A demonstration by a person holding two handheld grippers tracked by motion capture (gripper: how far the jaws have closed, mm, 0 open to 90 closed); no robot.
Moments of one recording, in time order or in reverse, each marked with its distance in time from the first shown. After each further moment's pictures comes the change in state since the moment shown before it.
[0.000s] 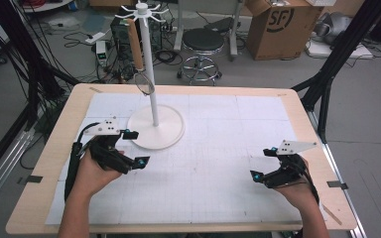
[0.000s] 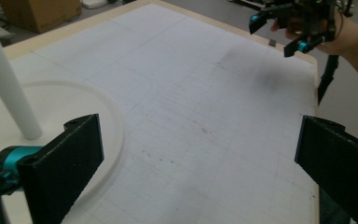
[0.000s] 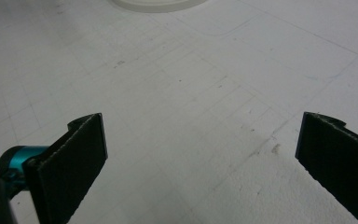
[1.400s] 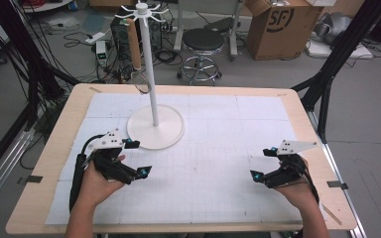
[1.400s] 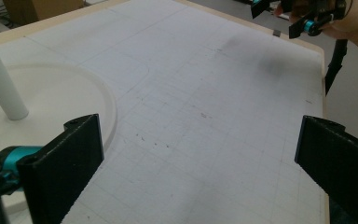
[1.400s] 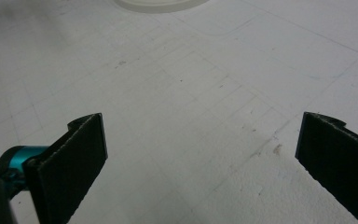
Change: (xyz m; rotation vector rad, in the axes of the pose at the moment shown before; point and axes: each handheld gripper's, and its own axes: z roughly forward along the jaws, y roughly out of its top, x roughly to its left) left arm -0.006 -0.026 0.008 -0.010 0.012 0.001; right arm -0.002 -0.001 0.001 -0.002 0.010 0.002
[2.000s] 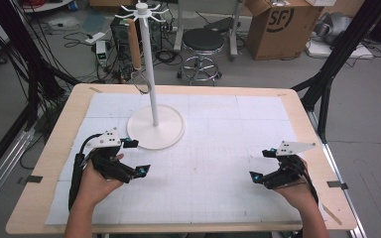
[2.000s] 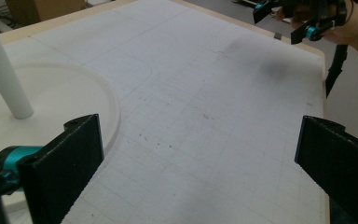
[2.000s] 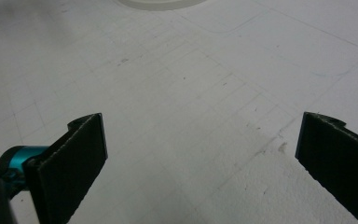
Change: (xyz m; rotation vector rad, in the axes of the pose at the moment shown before) left arm 0.003 0.000 -0.003 0.002 0.013 -0.011; right arm 0.002 -0.002 0.002 0.004 0.009 0.001
